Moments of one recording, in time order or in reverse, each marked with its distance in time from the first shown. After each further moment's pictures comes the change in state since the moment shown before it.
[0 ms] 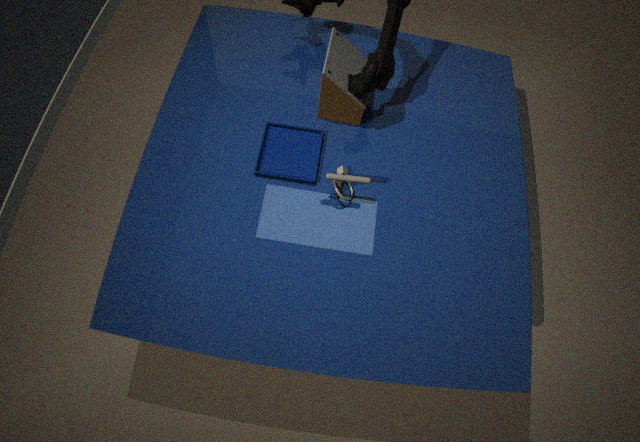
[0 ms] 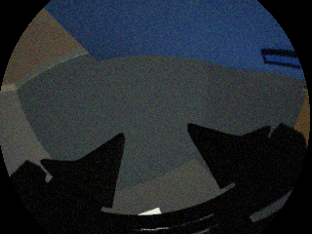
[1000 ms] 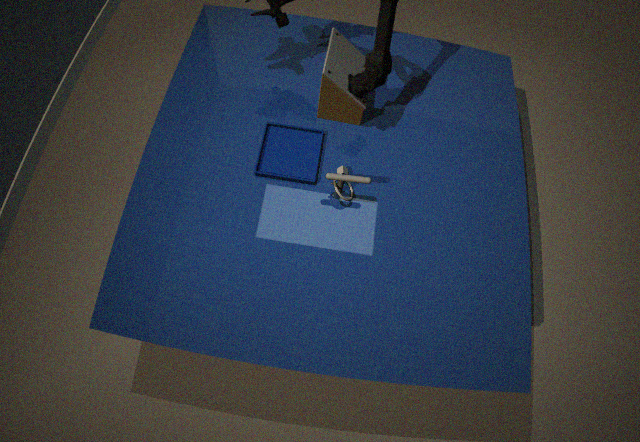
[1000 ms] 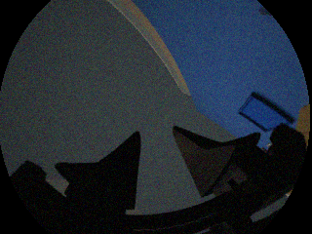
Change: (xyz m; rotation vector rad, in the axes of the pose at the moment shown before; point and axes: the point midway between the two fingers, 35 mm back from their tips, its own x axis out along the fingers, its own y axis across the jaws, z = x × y) arm 0.126 -0.162 -0.094 -0.752 -0.028 -0.374
